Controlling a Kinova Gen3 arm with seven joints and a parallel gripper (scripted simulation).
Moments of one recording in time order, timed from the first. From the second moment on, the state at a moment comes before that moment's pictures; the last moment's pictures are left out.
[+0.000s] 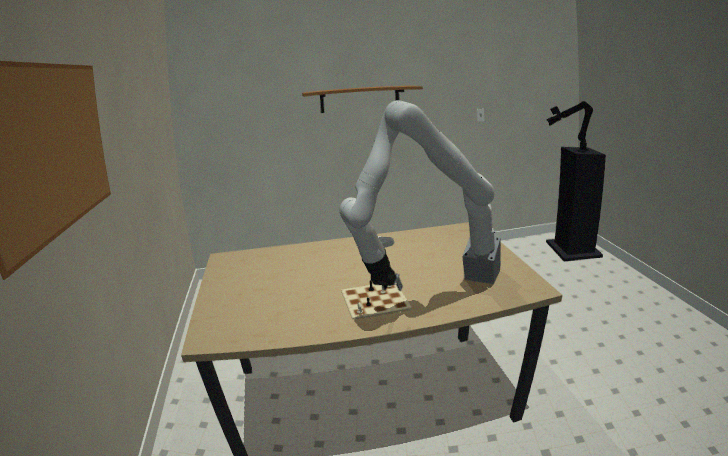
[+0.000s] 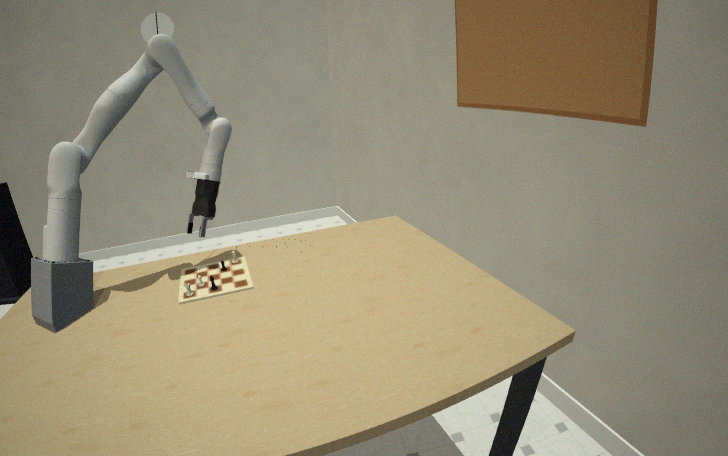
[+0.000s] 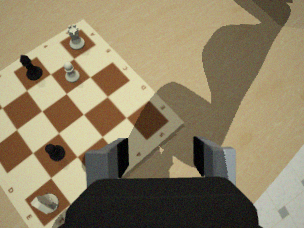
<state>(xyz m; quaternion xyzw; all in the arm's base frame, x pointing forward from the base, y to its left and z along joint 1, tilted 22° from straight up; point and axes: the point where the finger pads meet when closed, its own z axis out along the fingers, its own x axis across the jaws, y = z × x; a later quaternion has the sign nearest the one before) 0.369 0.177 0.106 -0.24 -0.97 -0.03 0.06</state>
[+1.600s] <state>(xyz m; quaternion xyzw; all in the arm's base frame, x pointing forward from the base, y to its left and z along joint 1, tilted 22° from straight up) 0.402 0.149 0.116 -0.34 -0.93 -0.12 0.04</state>
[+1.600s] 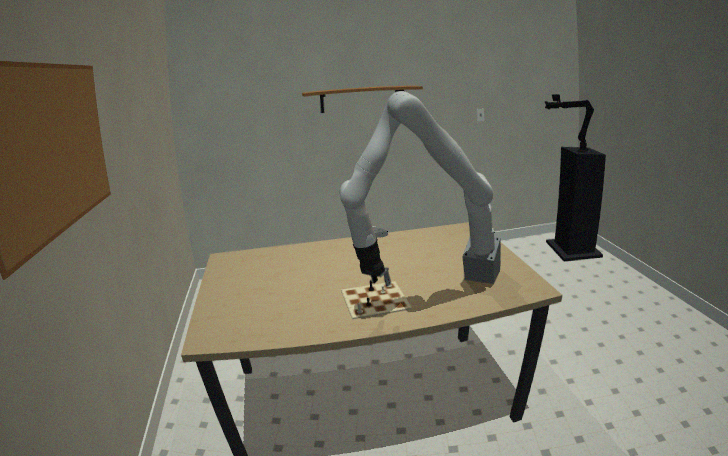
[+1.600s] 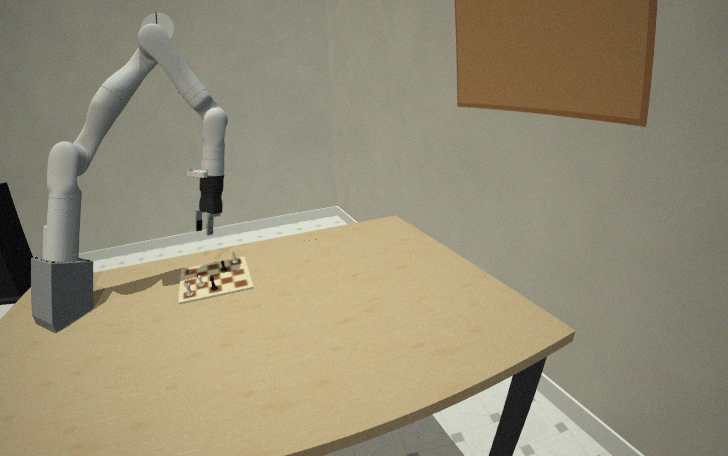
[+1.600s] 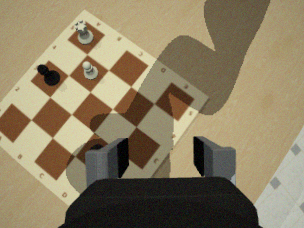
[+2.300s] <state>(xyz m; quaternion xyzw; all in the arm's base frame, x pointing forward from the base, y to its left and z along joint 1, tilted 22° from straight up) 0.417 0.135 0.122 -0.37 -0.92 -0.15 0.03</state>
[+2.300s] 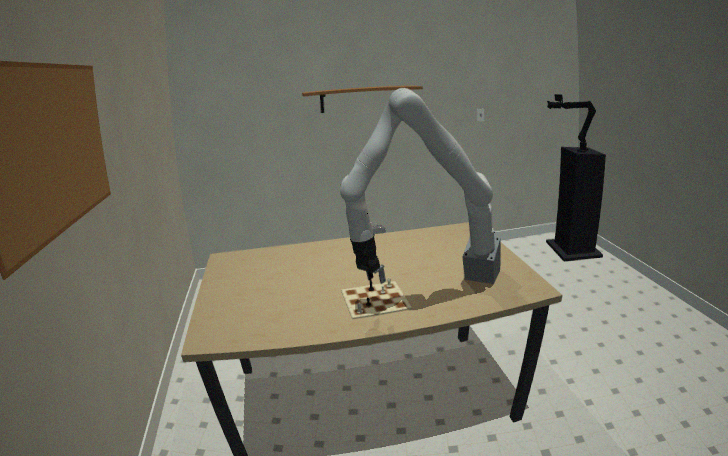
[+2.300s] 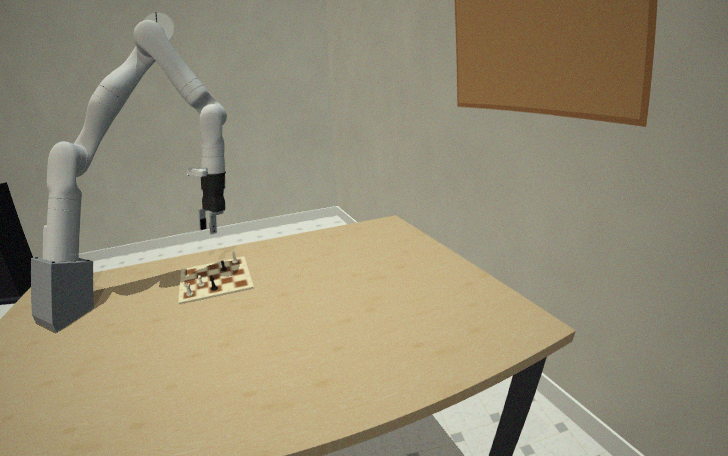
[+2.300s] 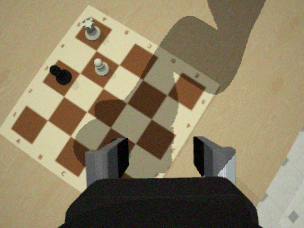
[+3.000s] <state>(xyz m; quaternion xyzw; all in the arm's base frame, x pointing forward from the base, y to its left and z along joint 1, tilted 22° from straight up) 0.427 0.121 0.126 -0.40 -0.90 -0.16 0.01</state>
